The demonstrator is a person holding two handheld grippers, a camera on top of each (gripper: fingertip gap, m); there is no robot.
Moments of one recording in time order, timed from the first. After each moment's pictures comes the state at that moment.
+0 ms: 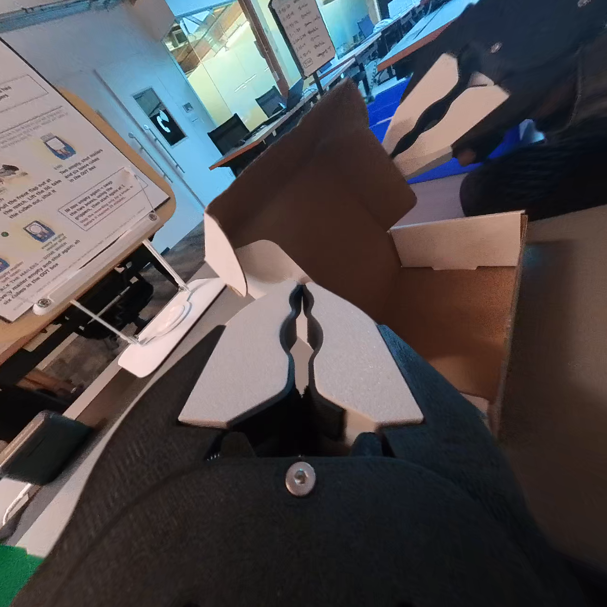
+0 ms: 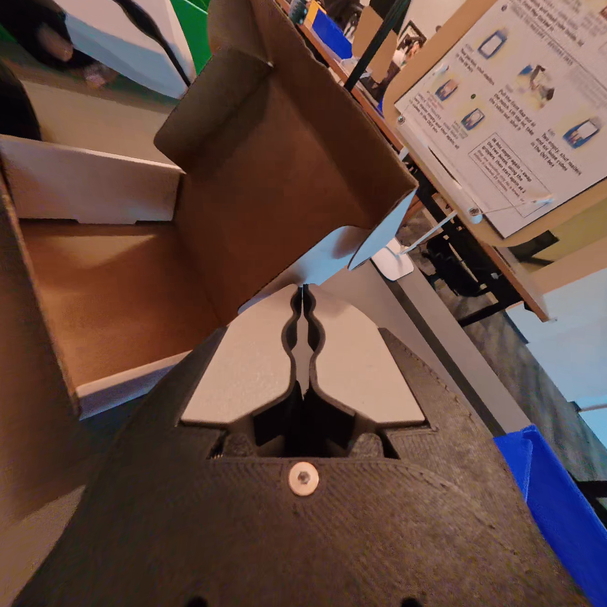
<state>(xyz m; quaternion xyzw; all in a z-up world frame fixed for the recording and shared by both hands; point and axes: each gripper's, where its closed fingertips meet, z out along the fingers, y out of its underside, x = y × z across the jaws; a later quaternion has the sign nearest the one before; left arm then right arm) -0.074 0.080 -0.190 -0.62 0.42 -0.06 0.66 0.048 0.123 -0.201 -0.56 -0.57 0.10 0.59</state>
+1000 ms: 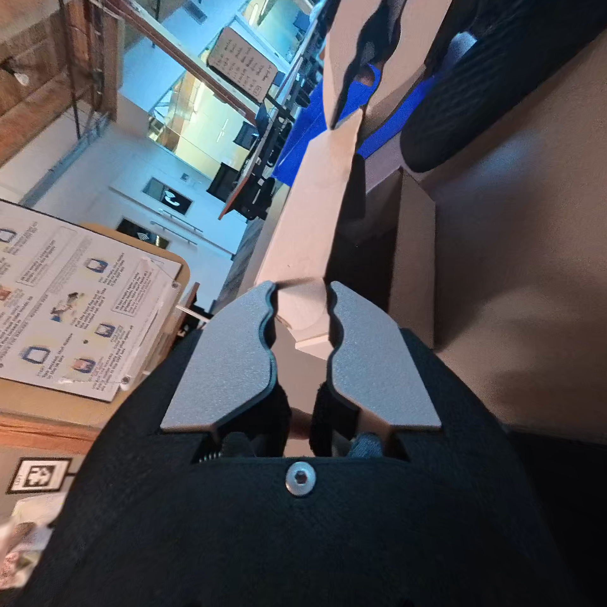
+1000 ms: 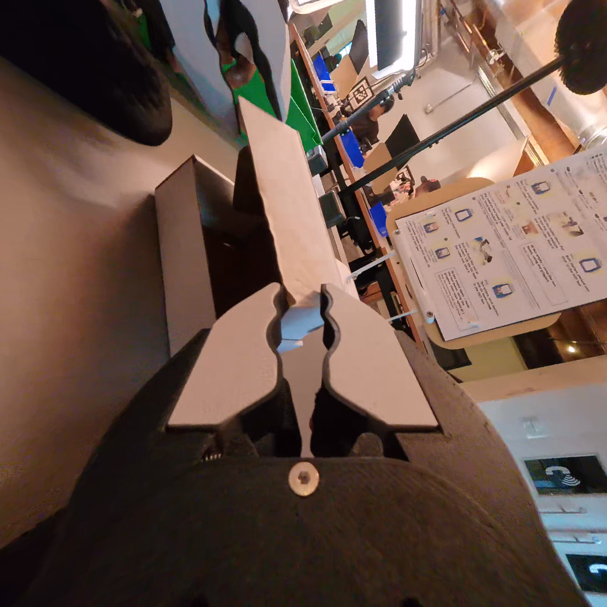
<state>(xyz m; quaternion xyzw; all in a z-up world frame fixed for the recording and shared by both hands) -0.063 0.025 -0.195 -0.51 0.56 0.06 0.65 0.059 0.052 -0.192 -0.37 -0.67 0.04 0.65</state>
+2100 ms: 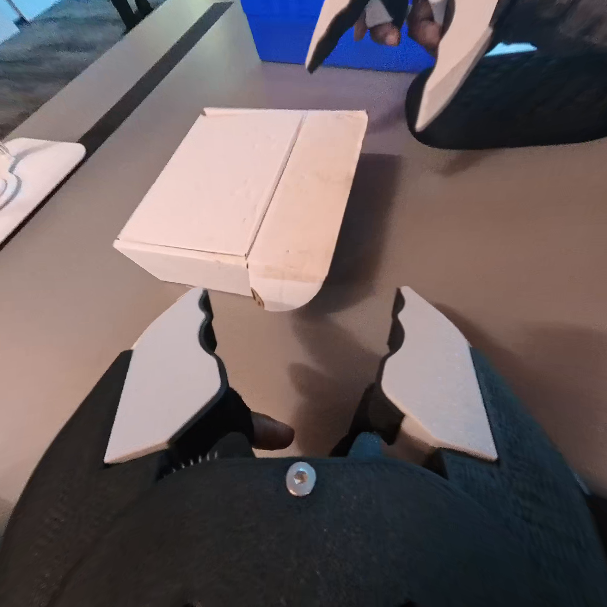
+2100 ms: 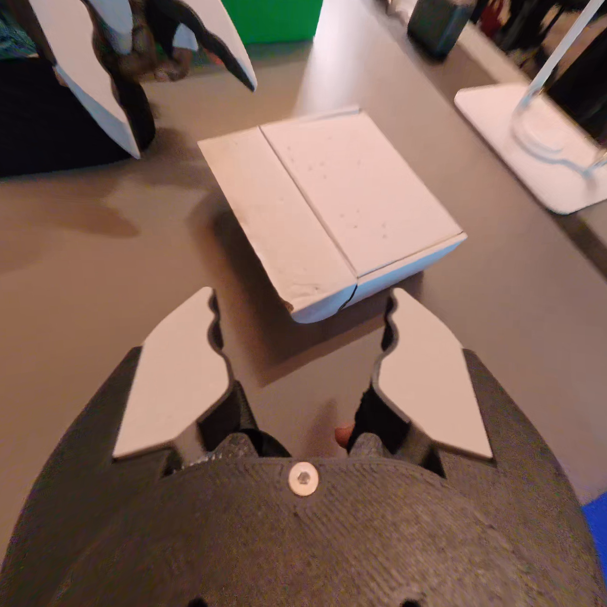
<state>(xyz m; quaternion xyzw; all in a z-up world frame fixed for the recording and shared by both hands) -0.078 0.062 -0.257 -0.76 0.43 -0.17 0.46 0.057 0.114 -0.244 -0.64 -0.61 0.25 0.39</state>
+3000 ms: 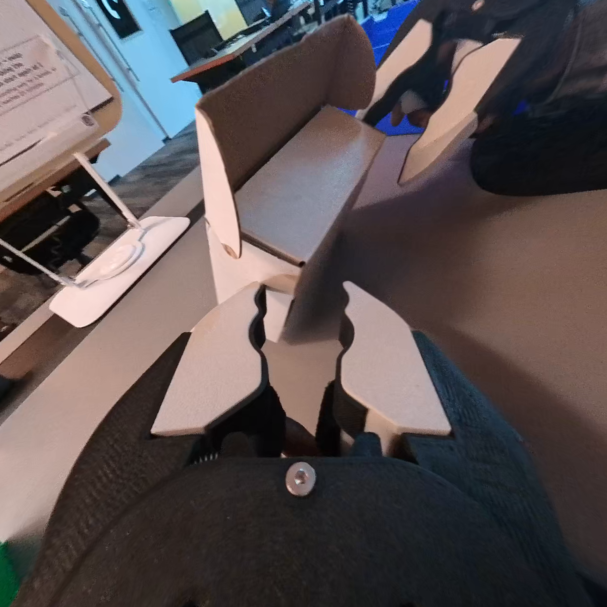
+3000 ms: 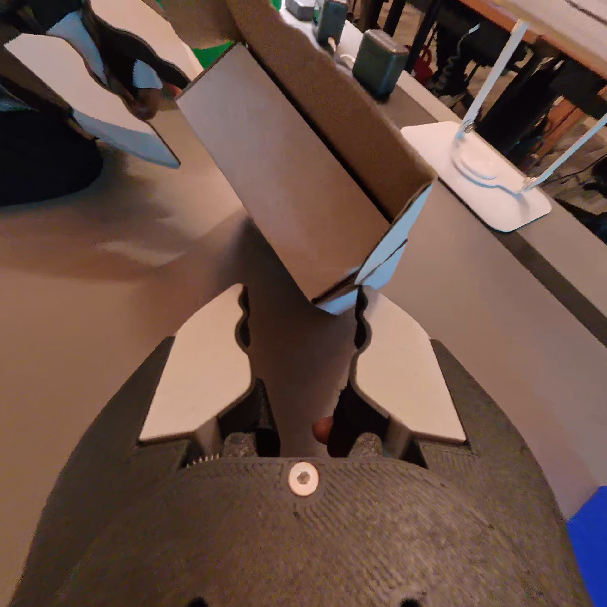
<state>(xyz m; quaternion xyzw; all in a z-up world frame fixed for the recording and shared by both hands) -0.075 0.098 -0.231 -0.71 0.39 -0.09 0.58 0.039 0.140 -0.238 -0.64 -0.57 0.24 0.46</state>
